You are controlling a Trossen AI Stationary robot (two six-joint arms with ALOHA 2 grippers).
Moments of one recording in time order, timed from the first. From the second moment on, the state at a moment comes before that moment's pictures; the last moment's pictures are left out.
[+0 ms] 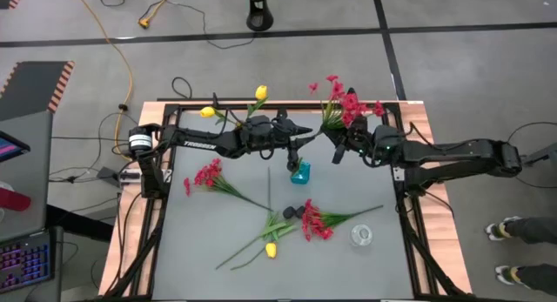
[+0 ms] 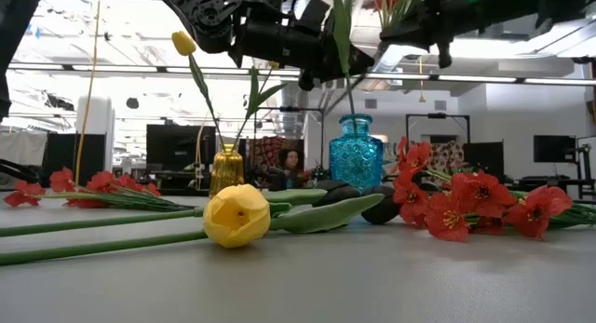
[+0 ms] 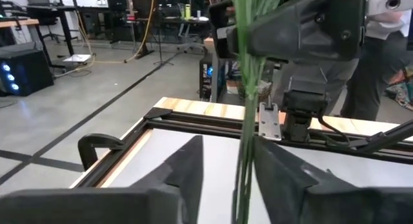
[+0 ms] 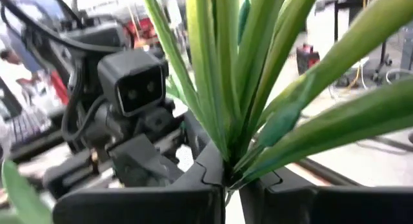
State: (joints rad) left arm 0.24 1.82 1.16 0.59 0.00 -0.02; right arm -0.13 0.93 0.58 0.32 0.36 0.26
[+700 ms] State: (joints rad) left arm 0.24 1.82 1.16 0.51 0.10 -0.02; right arm 0.14 0.77 0.93 -0.46 0.37 0.41
